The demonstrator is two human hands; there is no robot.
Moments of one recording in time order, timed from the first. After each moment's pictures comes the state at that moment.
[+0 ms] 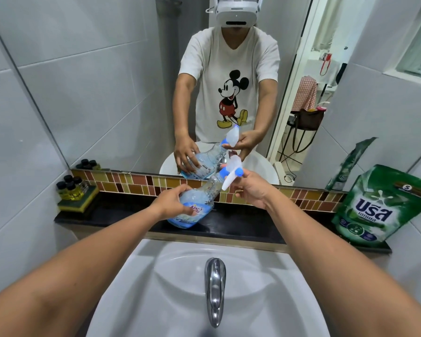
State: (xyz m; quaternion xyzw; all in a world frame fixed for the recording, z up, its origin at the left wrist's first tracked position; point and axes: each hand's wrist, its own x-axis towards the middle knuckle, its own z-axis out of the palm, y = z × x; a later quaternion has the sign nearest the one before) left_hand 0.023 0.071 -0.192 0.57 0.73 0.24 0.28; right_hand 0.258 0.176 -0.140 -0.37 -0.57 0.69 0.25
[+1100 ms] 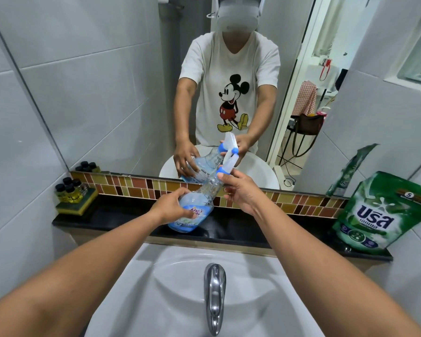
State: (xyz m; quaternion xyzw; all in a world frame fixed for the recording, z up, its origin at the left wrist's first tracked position) left_hand 0.020 0.072 -0.197 0.55 0.74 0.25 0.29; right_hand 0.229 0.162 -0.140 -0.38 -0.49 0.71 0.32
